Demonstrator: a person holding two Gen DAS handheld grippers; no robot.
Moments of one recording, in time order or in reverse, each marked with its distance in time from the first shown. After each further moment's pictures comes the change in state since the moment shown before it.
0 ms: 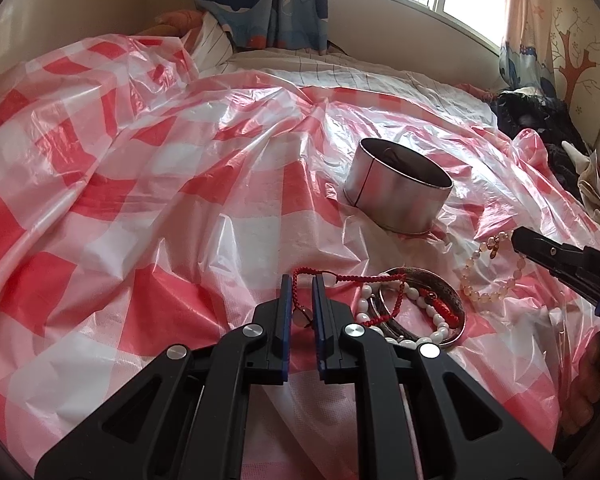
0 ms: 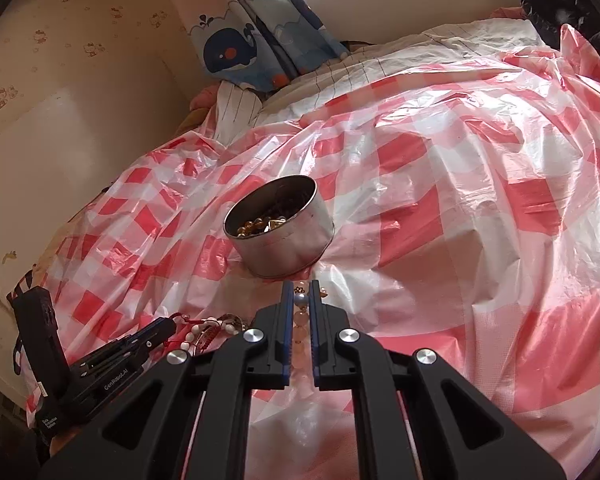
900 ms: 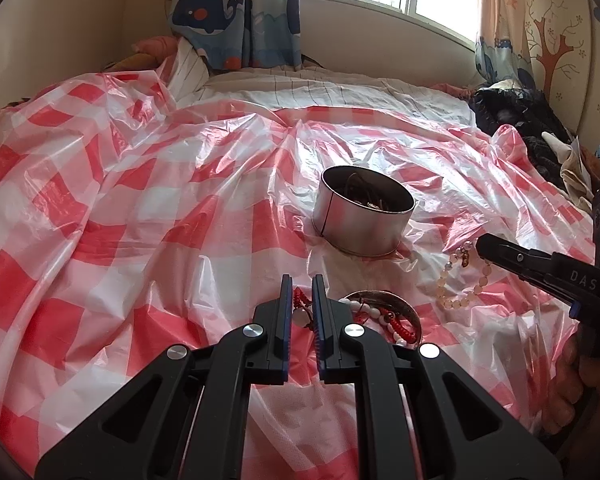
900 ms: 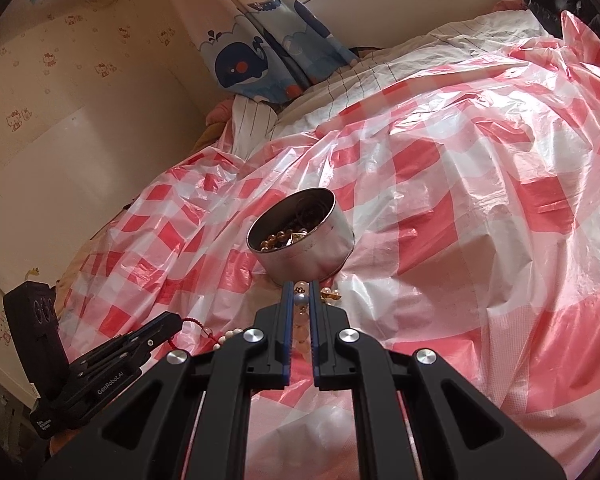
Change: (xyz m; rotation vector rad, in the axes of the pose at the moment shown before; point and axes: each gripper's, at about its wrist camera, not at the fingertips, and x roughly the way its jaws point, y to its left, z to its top) left arm -0.022 -0.019 0.020 0.078 -0.033 -0.029; right arm -0.006 -0.003 0.003 0.044 -0.030 0.087
